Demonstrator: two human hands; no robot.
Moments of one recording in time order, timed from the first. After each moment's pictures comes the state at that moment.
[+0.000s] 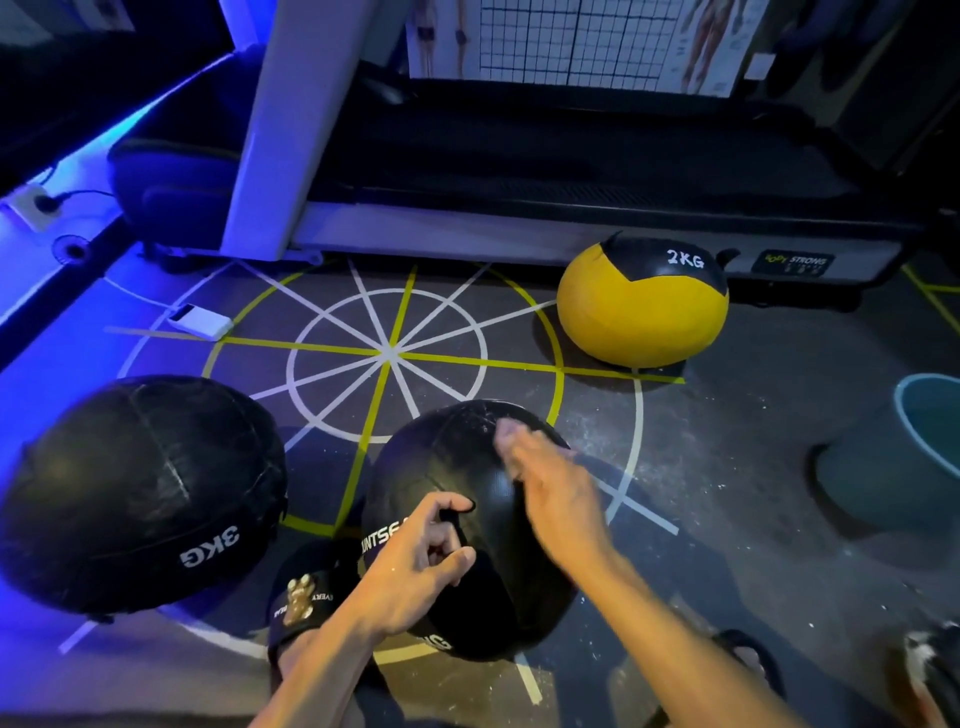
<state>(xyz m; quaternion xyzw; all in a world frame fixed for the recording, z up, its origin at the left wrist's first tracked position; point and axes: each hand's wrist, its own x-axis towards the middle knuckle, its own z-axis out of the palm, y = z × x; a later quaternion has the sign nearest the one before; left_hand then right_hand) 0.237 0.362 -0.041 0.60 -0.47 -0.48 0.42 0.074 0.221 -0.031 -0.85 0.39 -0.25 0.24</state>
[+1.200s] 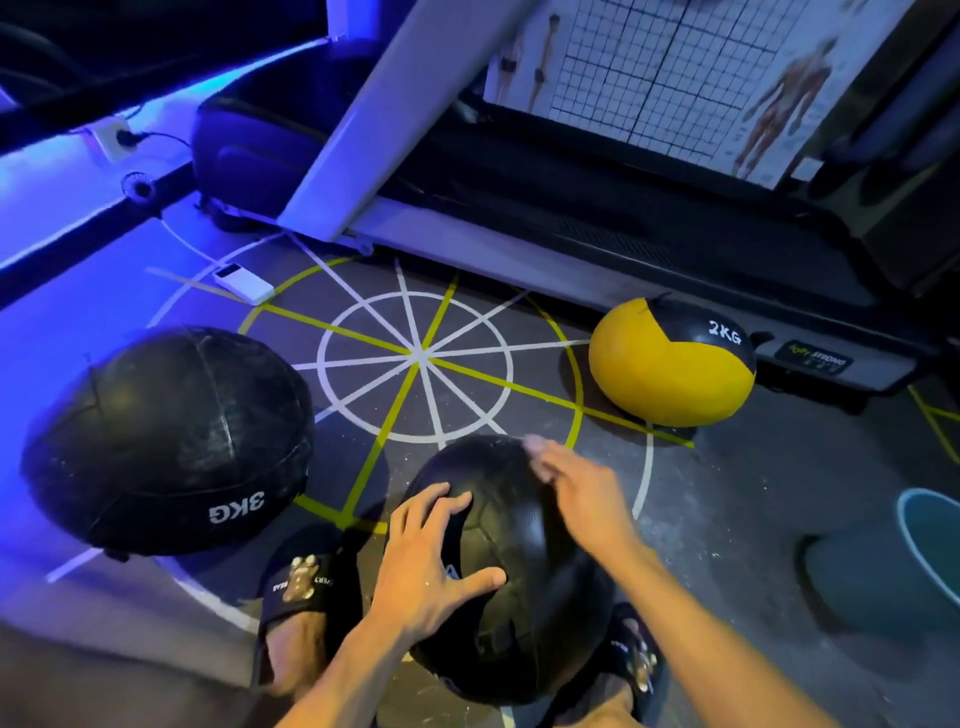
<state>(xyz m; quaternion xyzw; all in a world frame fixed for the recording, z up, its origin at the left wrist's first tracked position) 0.247 0.379 -0.071 0.76 -0.46 -0.25 0.39 0.098 0.190 -0.012 -0.89 0.38 -0.11 0.21</state>
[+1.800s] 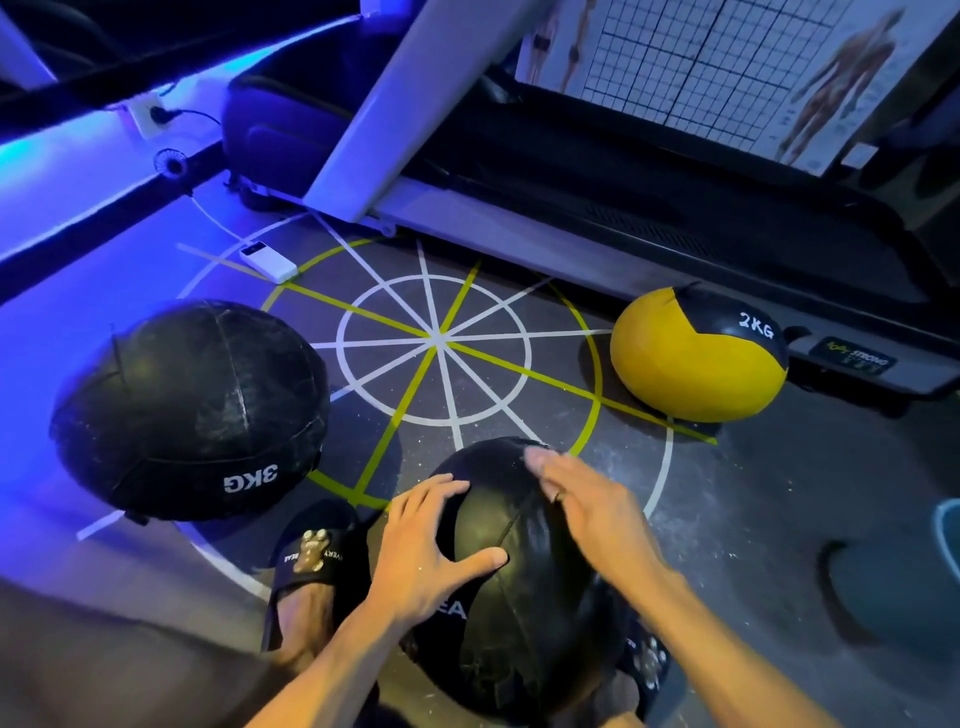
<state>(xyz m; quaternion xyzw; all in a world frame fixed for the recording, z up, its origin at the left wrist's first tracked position) 0.242 0.384 -0.070 0.77 -0.42 -0.23 0.43 0.074 0.200 -0.020 -0.93 0.28 -0.13 0.18</state>
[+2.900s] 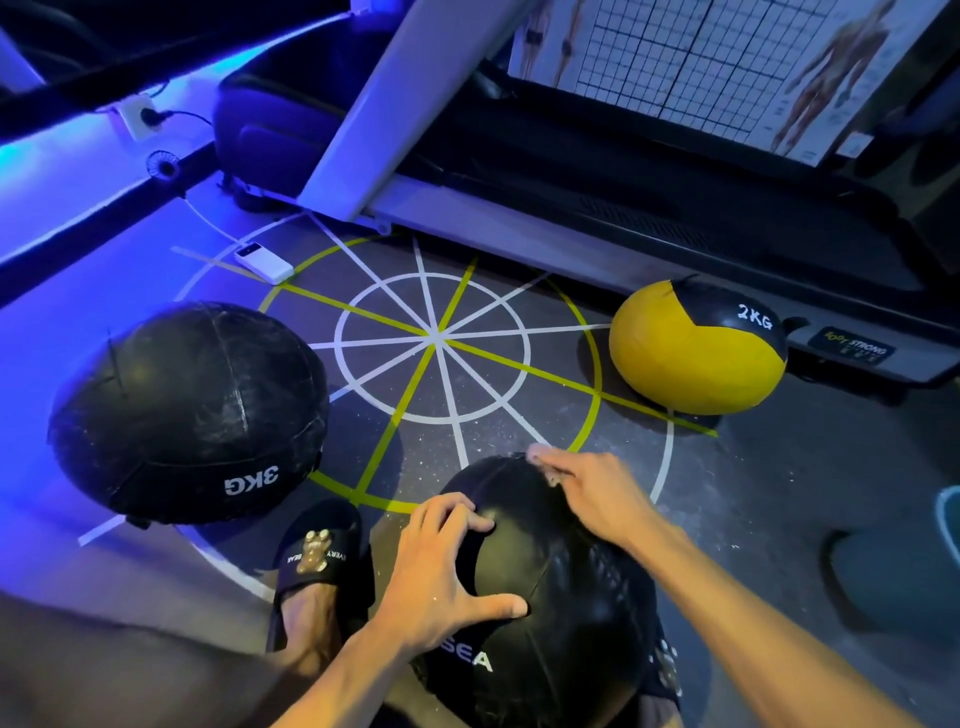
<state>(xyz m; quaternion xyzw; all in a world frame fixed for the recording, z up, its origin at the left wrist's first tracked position) 0.228 0.393 -0.069 0.72 -0.50 -0.23 0.42 0.096 0.182 -0.006 -0.91 0.35 0.04 0.20</state>
